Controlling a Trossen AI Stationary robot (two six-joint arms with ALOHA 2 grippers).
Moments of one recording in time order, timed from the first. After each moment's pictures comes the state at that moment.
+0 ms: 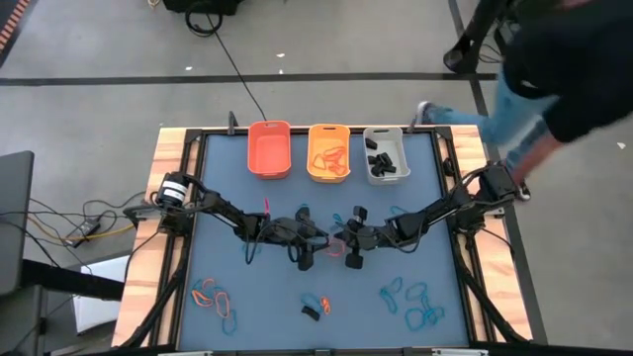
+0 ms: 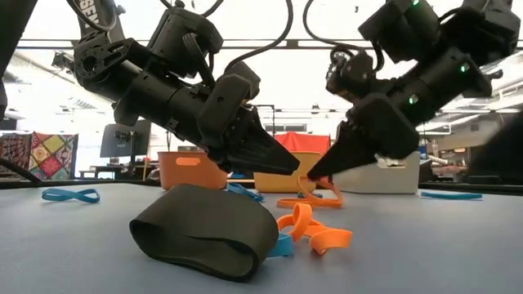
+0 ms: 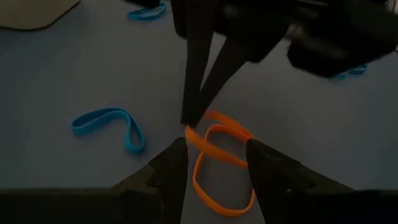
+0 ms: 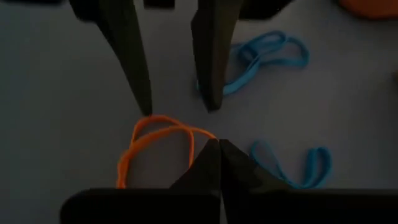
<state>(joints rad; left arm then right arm) -0.16 1.94 0.75 0.79 -0.16 -0.24 0.25 1.73 0.65 0.40 0.39 0.22</state>
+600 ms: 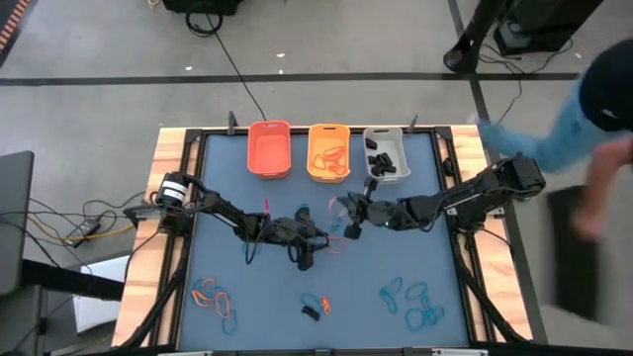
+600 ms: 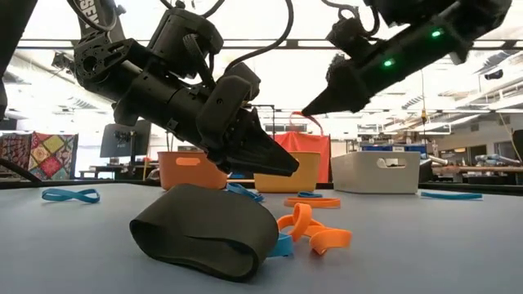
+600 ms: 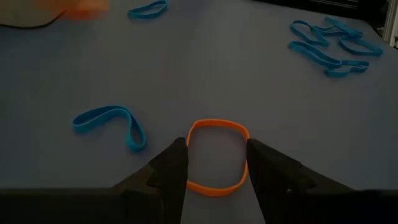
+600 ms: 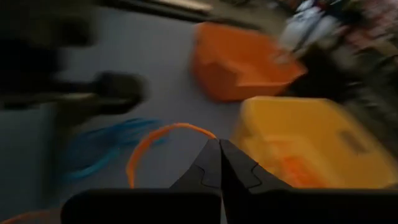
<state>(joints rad) -0.16 1.94 0.75 0.78 -0.16 -0.24 0.13 1.50 0.65 0.38 0.64 -0.07</state>
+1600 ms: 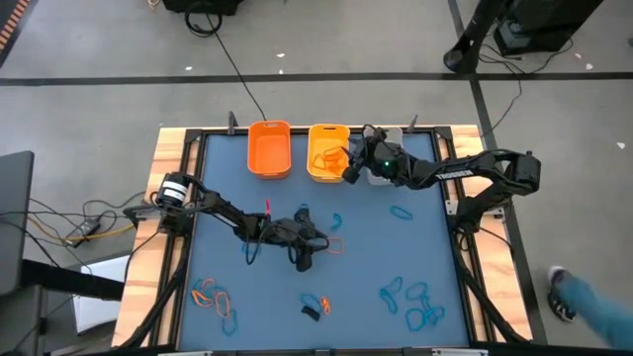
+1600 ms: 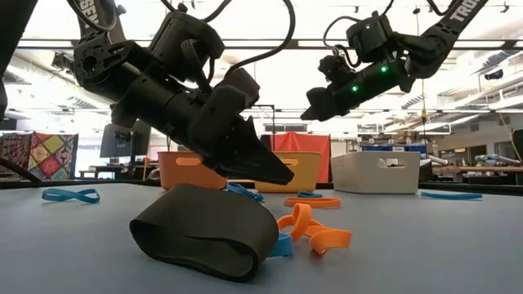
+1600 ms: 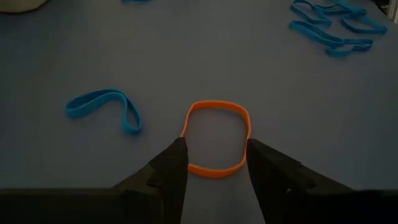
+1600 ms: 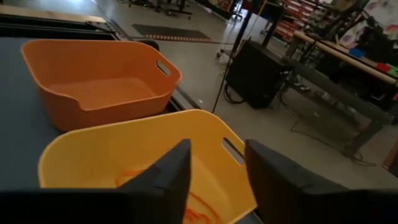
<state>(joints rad) -0.17 1.94 0.75 0.73 -0.15 -0.22 -0.37 1.50 0.65 0.58 0.40 -0.20</state>
